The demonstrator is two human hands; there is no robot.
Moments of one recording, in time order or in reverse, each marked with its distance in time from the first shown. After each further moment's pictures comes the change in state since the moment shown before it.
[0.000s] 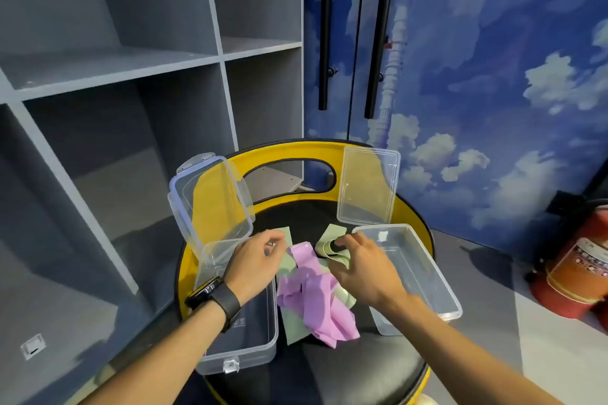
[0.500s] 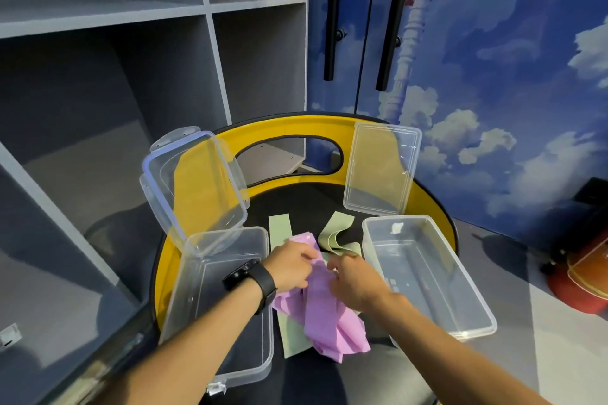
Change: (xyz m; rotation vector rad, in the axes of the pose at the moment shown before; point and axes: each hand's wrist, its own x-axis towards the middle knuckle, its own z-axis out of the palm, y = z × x) left_hand 0.061 -0.029 0.075 -0.027 -0.488 -0.222; right_hand 0.053 0.028 0.079 -0.040 -0.346 0.107
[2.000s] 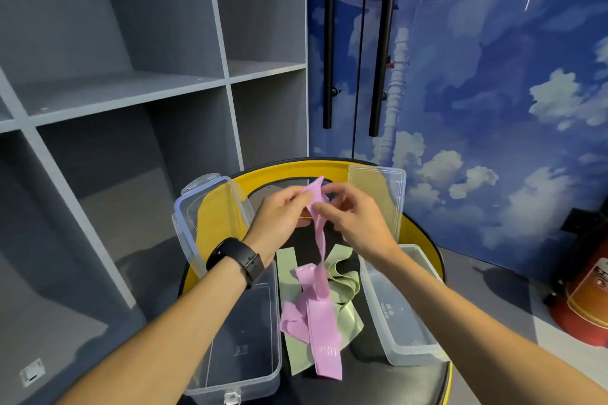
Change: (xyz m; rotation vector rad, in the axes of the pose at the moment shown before) left_hand -0.082 0.110 -0.073 -0.497 0.370 0.396; right_hand -0.050 -0.064 -0.137 0.835 0.494 -0.343
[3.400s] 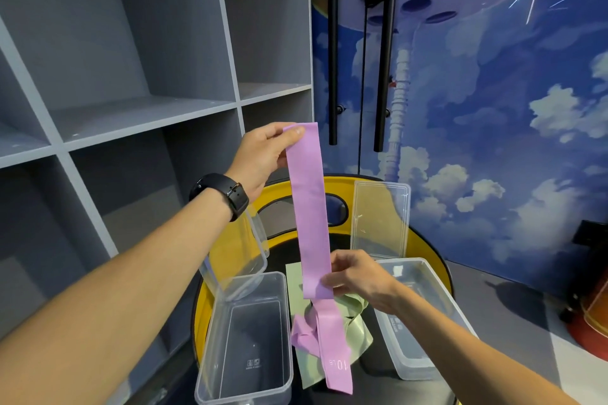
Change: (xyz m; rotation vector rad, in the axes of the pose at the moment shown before) left_hand 0.025 0.102 -0.043 -0.024 0.075 0.212; right_hand -0.029 0.031 0.006 0.100 -0.428 0.378
